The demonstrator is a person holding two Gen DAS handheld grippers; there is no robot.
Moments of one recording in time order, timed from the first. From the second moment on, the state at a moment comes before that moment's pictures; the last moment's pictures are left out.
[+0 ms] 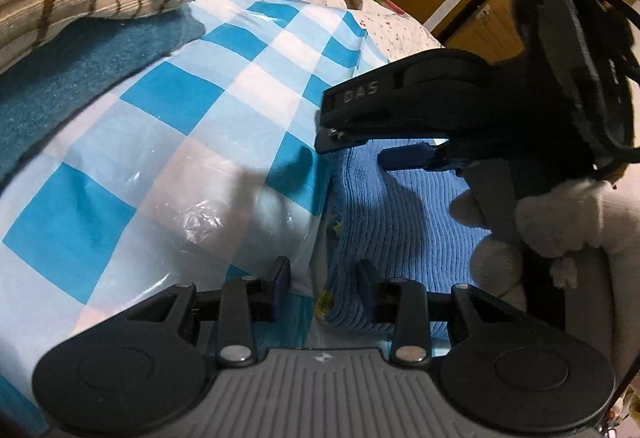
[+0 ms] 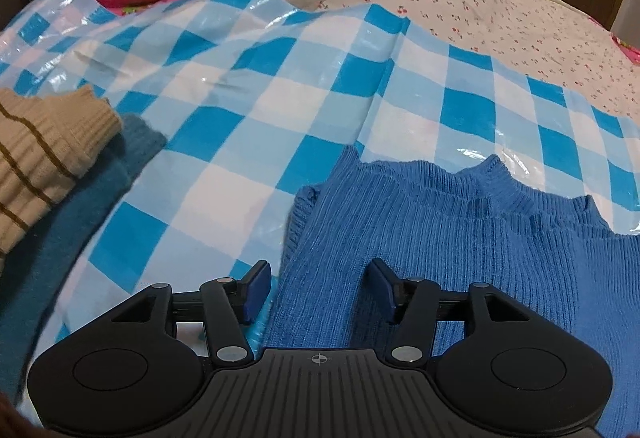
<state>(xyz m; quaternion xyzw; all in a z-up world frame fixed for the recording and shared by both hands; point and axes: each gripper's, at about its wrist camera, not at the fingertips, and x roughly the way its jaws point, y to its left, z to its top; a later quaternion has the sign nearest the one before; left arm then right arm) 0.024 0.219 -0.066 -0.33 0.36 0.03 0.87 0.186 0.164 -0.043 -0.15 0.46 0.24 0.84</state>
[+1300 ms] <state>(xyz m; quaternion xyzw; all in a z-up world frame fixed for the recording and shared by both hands) 0.029 0.197 -0.065 -0.24 0.37 0.05 0.89 0.170 0.168 -0.069 -0.22 0.40 0.25 0.86</state>
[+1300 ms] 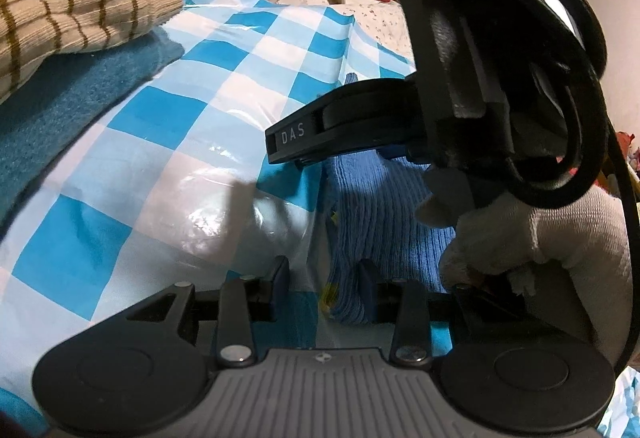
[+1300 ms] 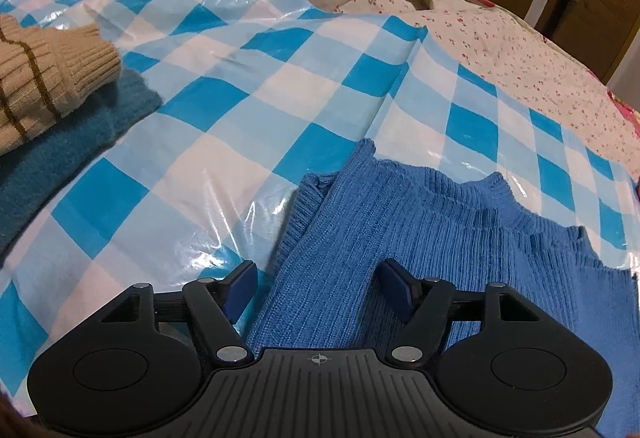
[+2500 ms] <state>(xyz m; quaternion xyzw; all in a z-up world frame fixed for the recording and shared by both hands) 0.023 0.198 -0.067 -0.28 0.35 0.01 0.89 0.181 0.191 -0.064 -0.29 0.45 0.22 0.81</state>
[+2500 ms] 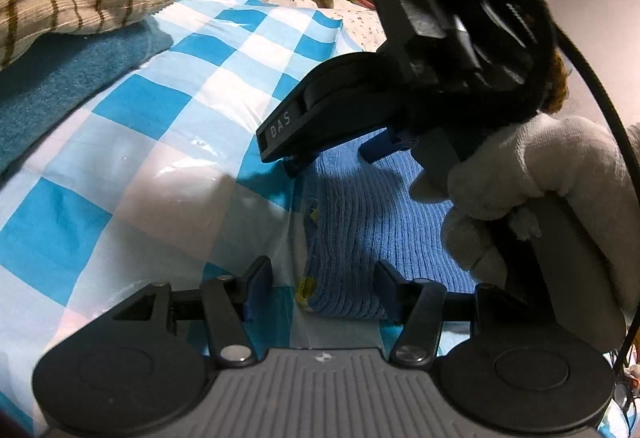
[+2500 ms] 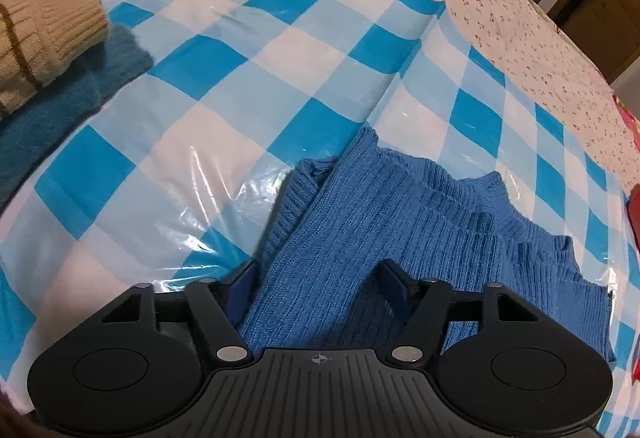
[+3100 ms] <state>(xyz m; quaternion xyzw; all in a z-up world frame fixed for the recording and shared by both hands) 0.019 0.202 -0.070 -0.29 0.34 0.01 0.89 0.182 0.152 -0.036 -0.21 0.46 0.23 0.83</state>
